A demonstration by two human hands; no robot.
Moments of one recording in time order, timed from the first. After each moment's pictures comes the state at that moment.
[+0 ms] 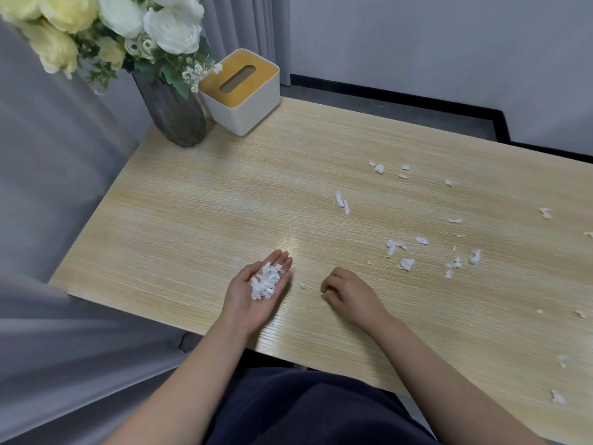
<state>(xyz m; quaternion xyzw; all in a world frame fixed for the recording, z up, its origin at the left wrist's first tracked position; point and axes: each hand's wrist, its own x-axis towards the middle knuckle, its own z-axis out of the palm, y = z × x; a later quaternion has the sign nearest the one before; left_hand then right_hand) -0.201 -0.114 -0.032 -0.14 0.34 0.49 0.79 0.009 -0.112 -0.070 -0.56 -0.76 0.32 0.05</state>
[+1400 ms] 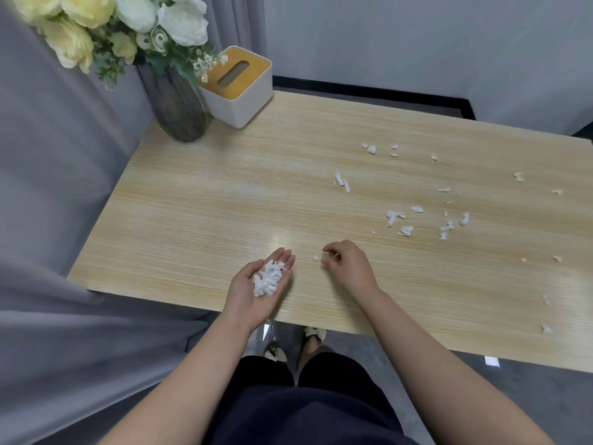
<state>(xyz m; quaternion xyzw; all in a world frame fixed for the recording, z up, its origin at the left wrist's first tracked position) -0.236 -0.151 -0.022 -0.11 0.36 0.44 0.82 -0.044 -0.131 -0.050 -0.71 -0.60 0.34 0.14</state>
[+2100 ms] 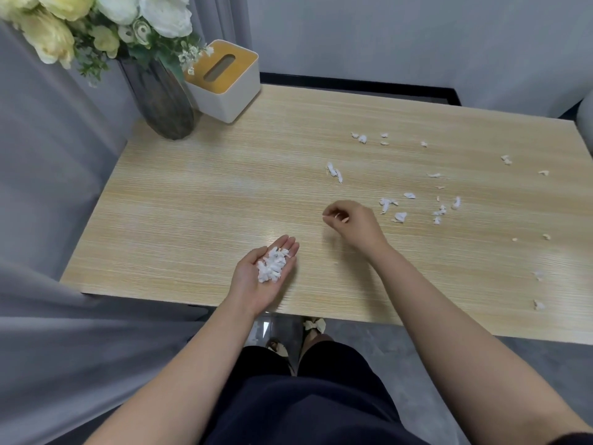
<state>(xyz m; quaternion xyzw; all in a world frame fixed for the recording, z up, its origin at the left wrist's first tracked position) -0.229 -0.145 -0.021 -0.10 0.38 0.42 0.82 -0.031 -0.103 -0.003 -0.68 -0.60 0.33 0.25</state>
